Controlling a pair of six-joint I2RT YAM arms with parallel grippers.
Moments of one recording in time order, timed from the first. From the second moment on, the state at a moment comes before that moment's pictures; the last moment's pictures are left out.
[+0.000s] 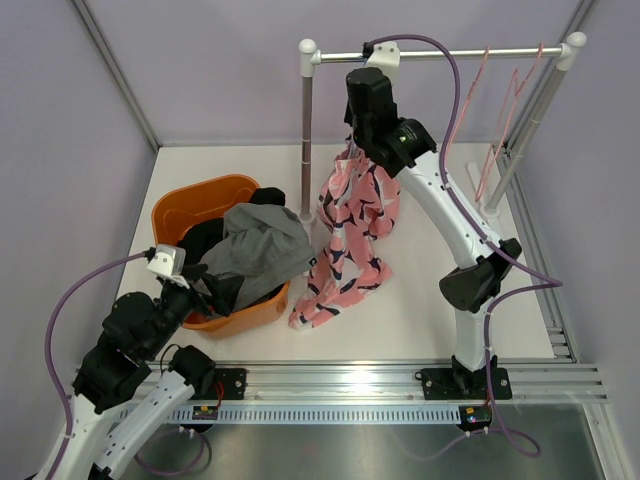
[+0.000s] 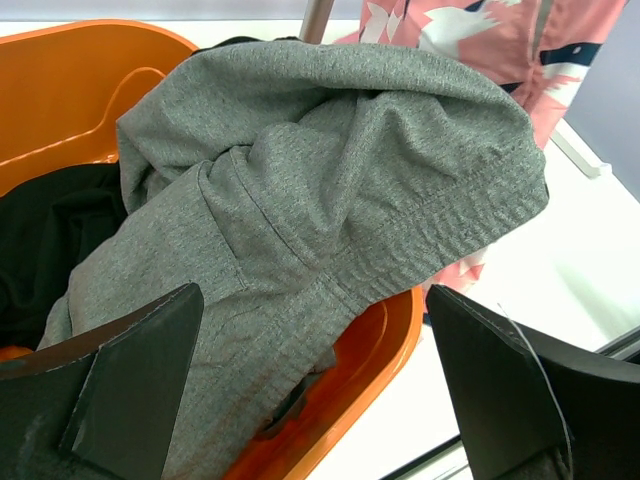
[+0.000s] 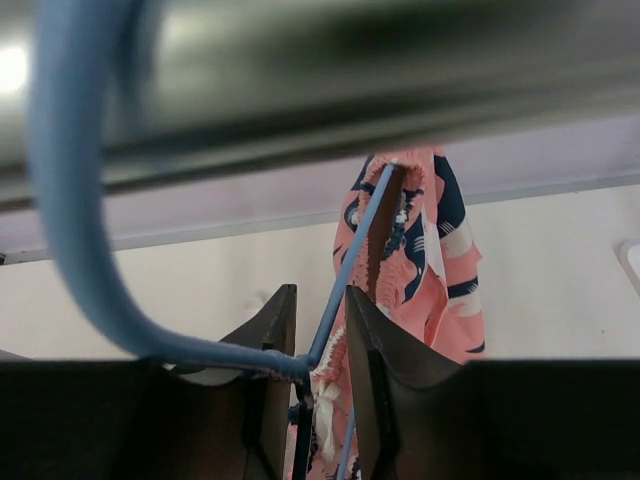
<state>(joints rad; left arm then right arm) -0.58 0.22 0.76 -0.70 -0.11 -0.28 0.65 1.98 2.37 -0.63 0.66 0.30</state>
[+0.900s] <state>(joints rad) -0.58 0.22 0.76 -0.70 -0.11 -0.28 0.63 1.88 2.36 -0.67 0.65 0.24</state>
